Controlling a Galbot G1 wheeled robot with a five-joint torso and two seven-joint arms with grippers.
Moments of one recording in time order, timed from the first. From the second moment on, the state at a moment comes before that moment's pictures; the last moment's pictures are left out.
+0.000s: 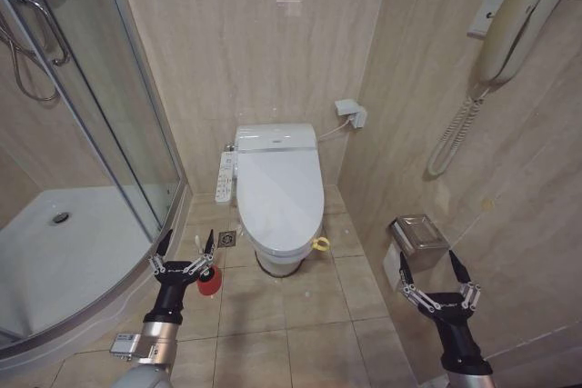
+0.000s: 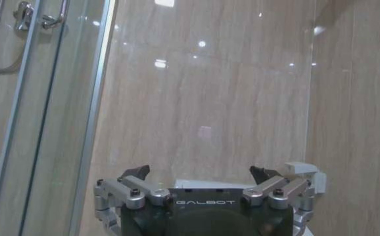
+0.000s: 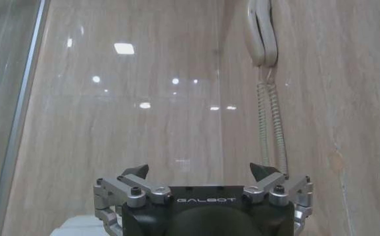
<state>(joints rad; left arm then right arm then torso) 1.53 -1.28 -0.48 -2.11 -0.32 -0.29 -0.07 -1.78 1.55 0.79 2.13 0.32 0.60 -0.24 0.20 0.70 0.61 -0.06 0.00</state>
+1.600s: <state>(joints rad) 1.58 -1.33 -0.47 -2.16 -0.33 -0.26 -0.05 -1.76 1.51 0.79 2.12 0.37 0.63 -0.20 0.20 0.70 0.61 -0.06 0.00</state>
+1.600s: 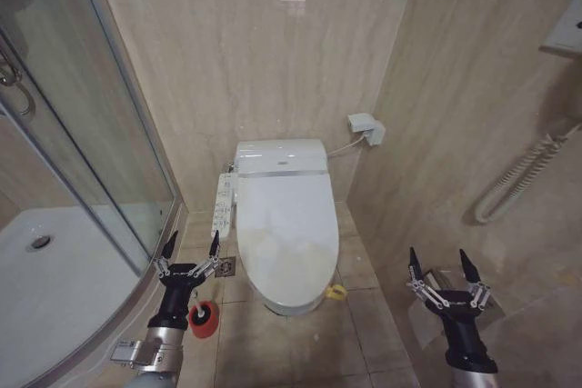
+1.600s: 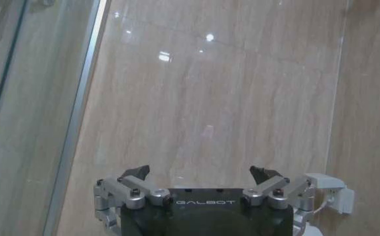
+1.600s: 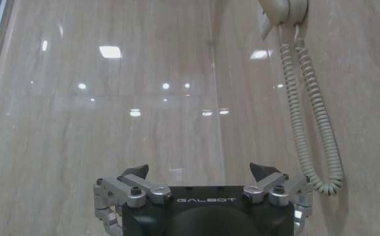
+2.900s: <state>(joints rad) 1.44 -1.31 -0.46 -1.99 -0.38 -0.29 -0.05 -1.89 1.45 0.67 2.05 0.18 0.66 -0.17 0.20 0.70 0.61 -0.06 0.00</state>
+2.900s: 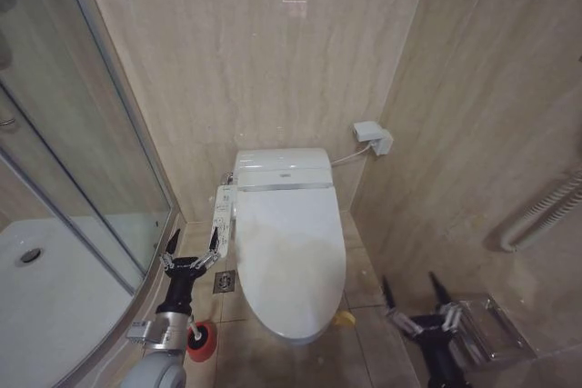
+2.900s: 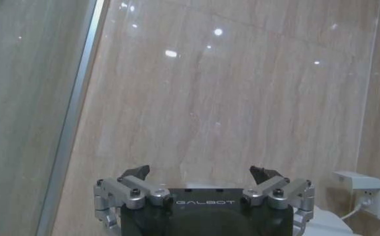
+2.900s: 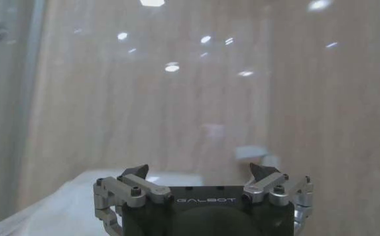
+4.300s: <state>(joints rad) 1.41 -1.30 -0.48 -1.92 -0.39 -0.32 -0.04 -1.63 1.41 0.58 1.53 0.10 0.72 -0.21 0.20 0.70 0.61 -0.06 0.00</state>
